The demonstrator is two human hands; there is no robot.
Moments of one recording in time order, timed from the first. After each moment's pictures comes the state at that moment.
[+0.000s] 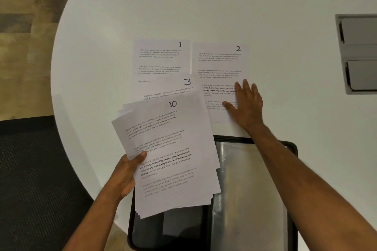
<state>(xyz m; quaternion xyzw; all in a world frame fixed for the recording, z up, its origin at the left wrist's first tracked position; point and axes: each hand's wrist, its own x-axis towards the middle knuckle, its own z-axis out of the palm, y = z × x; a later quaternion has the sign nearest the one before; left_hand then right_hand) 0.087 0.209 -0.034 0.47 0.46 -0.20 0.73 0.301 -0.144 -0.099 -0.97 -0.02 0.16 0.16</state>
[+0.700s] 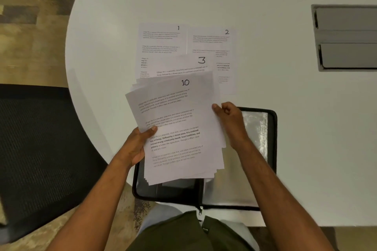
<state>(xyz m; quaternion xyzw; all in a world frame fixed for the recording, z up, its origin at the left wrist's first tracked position) 0.042 0.175 0.012 0.44 0.38 -0.23 0.78 0.133 -0.111 0.024 -0.72 0.21 0.21 0.63</state>
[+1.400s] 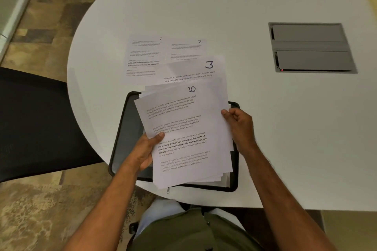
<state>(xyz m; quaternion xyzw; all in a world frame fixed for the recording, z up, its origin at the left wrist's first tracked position) -0.049 0.016 0.074 0.43 0.34 -0.20 0.82 0.043 -0.268 0.089 -0.76 0.14 0.13 0.63</state>
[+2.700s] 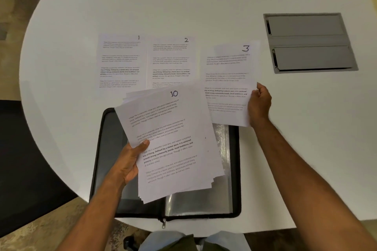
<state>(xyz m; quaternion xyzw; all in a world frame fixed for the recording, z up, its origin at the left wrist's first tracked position) 0.033 0.048 0.016 0.41 0.40 -0.22 0.79 0.212 -0.308 0.022 -0.79 0.30 -0.03 0.53</state>
